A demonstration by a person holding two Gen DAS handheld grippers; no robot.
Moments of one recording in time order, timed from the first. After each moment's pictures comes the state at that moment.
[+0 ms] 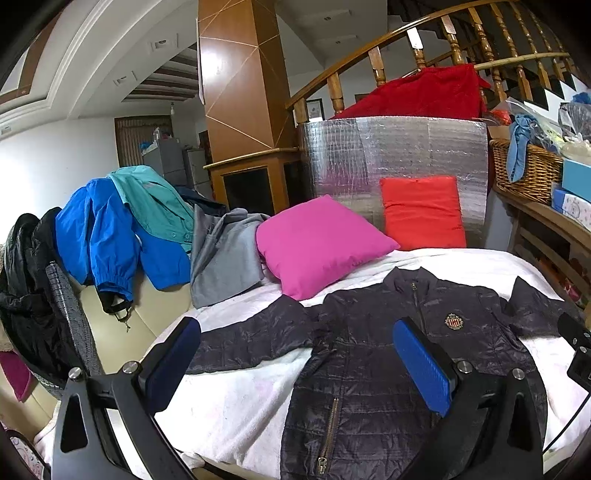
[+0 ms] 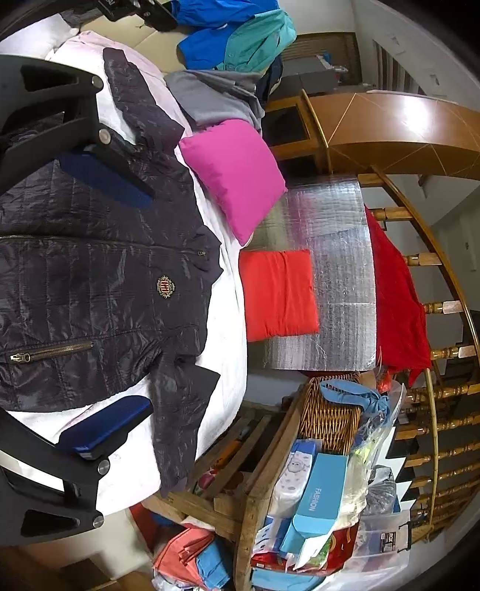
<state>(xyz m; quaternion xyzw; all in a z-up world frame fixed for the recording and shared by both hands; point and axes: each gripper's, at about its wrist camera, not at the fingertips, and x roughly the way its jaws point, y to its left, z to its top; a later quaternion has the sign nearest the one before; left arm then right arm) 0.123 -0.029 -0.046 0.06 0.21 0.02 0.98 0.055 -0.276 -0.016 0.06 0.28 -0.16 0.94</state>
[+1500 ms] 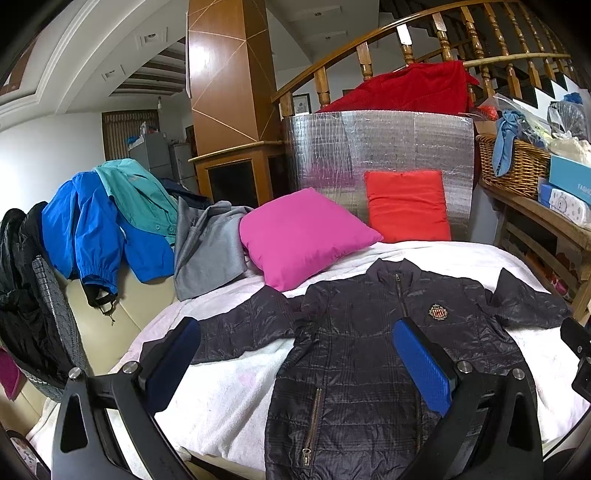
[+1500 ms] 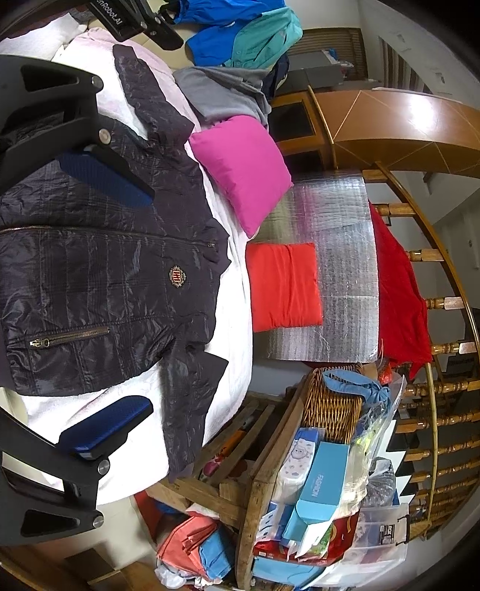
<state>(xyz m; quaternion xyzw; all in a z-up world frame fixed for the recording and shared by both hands) 0.119 -0.036 -0.055 0.06 0.22 -0.01 0.97 0.031 -0.274 -0.012 0.06 0.29 -0.17 0.94</state>
